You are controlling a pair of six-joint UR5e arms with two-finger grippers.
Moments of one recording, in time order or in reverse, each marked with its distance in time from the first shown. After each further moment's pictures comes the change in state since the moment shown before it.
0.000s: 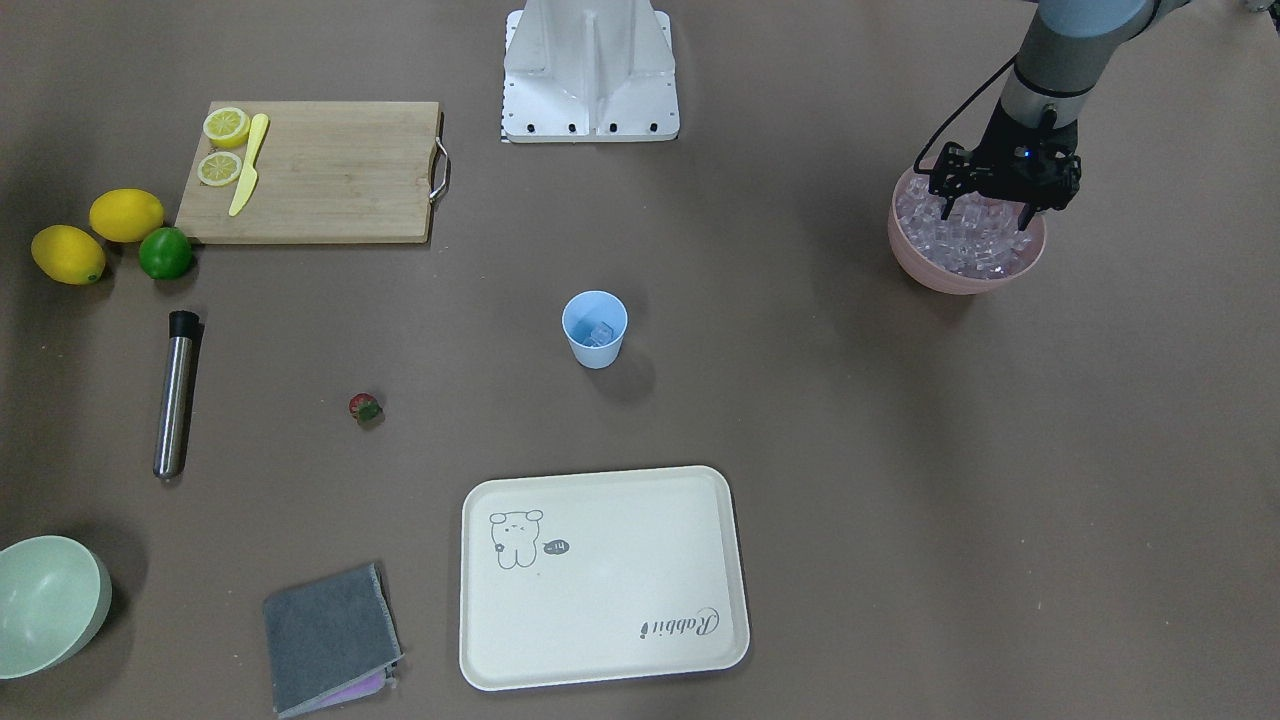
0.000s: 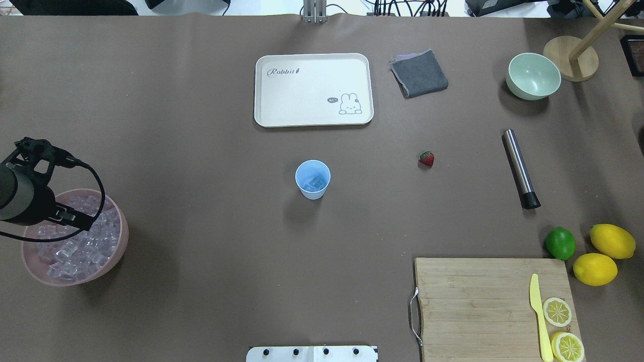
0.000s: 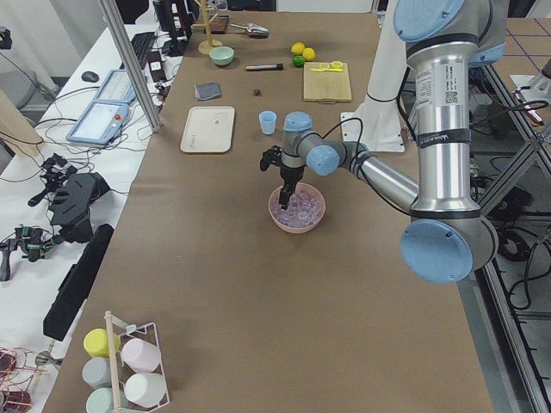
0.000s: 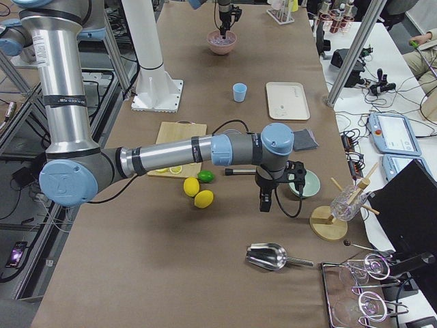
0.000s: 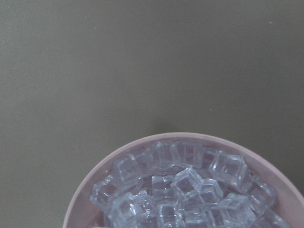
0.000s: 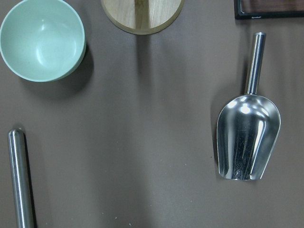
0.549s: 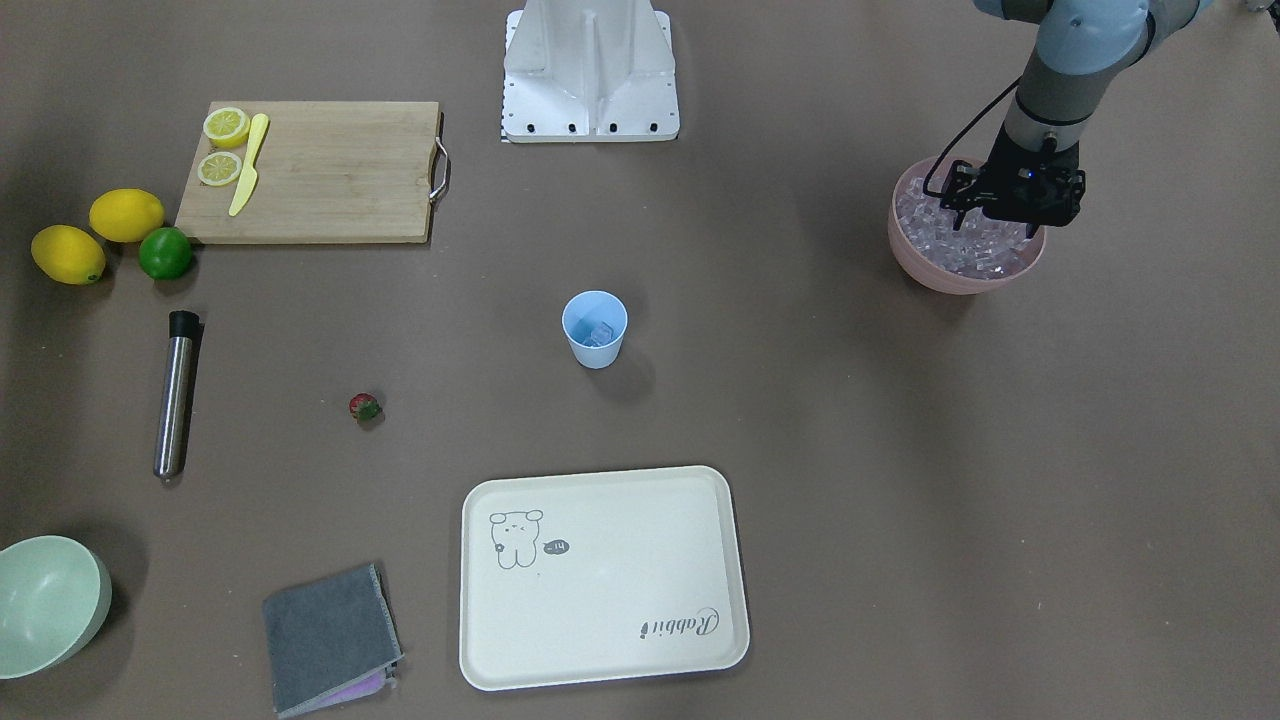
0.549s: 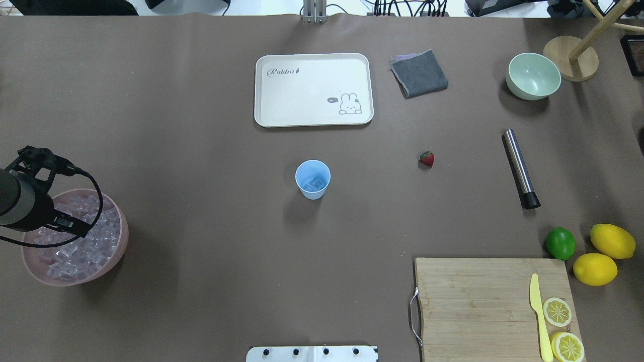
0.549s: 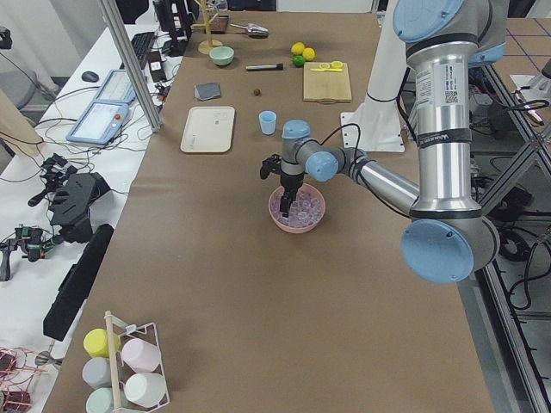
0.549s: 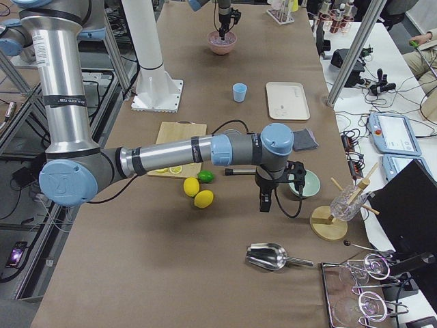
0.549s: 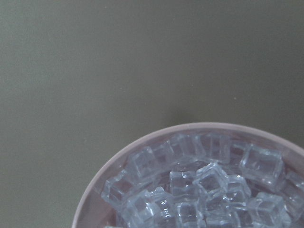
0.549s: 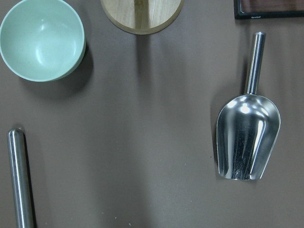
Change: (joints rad) left arm 0.016 0.016 0.026 -0.002 -0.008 0.010; right arm 0.000 -0.001 0.001 0.001 0.000 0.000
